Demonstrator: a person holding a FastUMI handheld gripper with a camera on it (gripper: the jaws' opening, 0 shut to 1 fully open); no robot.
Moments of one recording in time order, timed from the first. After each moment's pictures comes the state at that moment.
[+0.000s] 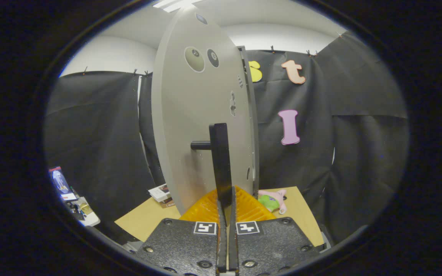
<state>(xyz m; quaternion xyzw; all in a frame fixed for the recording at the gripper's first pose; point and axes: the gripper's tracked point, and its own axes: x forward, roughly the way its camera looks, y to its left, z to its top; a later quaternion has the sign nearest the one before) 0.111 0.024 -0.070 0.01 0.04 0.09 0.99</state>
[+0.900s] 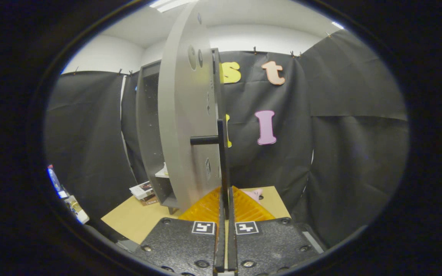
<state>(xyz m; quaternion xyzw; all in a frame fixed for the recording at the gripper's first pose) 0.105 -0.060 -0.075 0.01 0.04 0.03 1.00</state>
